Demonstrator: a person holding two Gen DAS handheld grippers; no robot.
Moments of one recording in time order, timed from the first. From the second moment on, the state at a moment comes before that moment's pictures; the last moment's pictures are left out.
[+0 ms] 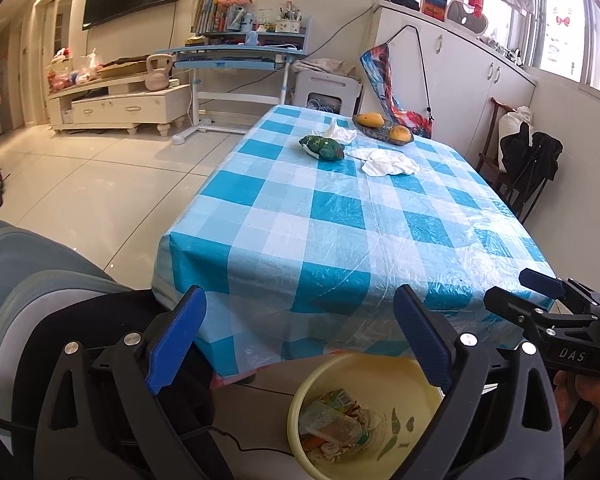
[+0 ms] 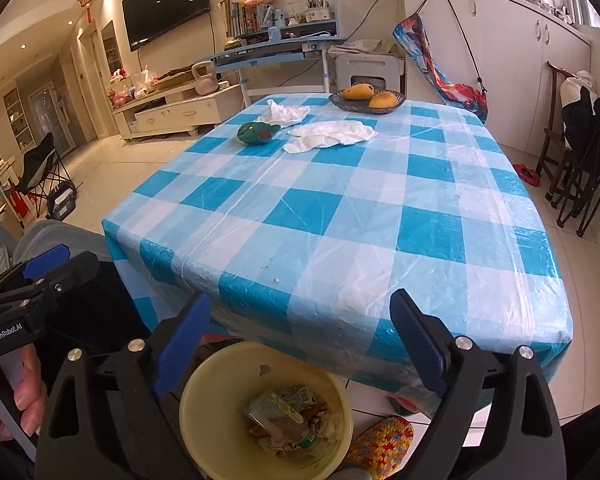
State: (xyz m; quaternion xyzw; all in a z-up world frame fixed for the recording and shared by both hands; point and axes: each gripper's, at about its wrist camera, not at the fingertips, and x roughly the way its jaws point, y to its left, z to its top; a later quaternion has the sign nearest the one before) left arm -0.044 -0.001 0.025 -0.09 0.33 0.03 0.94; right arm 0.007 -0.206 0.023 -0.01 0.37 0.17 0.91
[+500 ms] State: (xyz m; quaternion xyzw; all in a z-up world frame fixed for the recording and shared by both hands) left arm -0.044 0.001 0.022 -0.09 0.33 0.04 0.94; right arm 0.007 -0.206 0.023 -0.01 0.37 0.17 0.91
